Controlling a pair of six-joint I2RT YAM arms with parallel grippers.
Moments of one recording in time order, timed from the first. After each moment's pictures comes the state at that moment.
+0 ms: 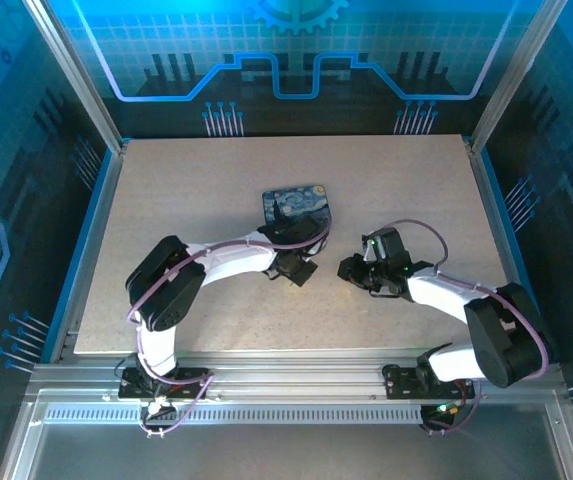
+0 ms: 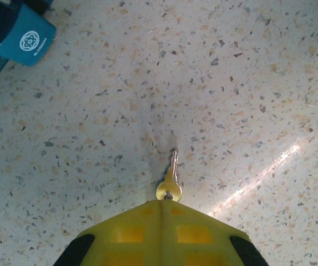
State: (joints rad) left arm -0.80 1.88 1.25 -0.58 -0.07 -0.17; right arm 0.39 1.36 0.53 -0.05 -0.37 0.78
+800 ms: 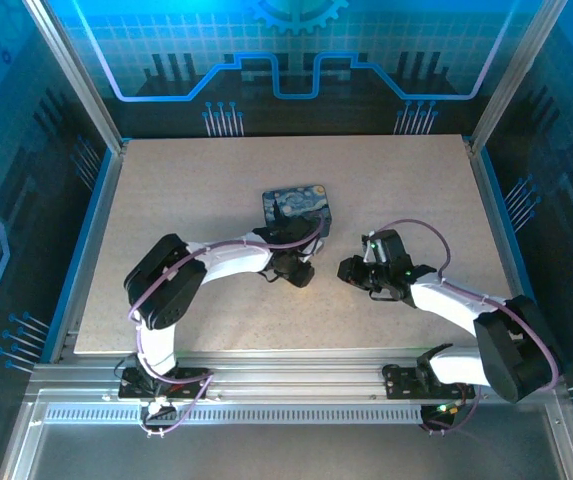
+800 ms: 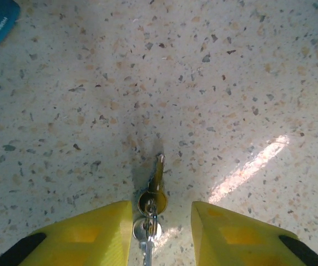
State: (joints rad) left arm -0.77 1.90 1.22 -0.51 0.04 -0.19; right arm 0.42 1.29 0.51 -0.08 -0.31 0.76
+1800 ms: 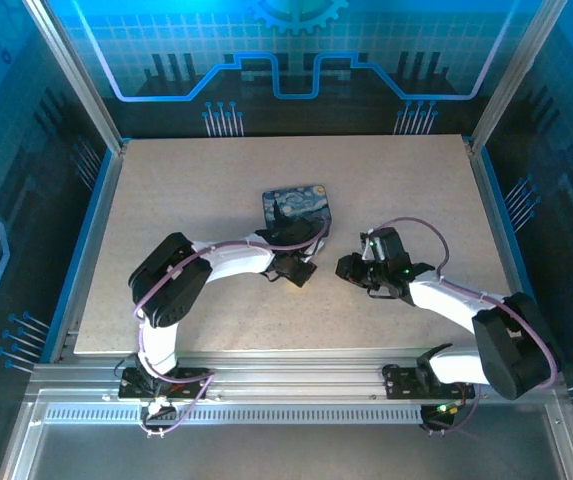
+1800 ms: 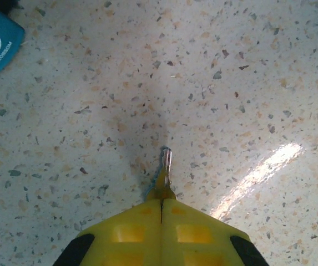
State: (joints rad) left arm -0.78 1.91 1.19 -0.44 0.00 -0.16; right arm 0.42 1.31 0.53 -0.05 -0.33 0.78
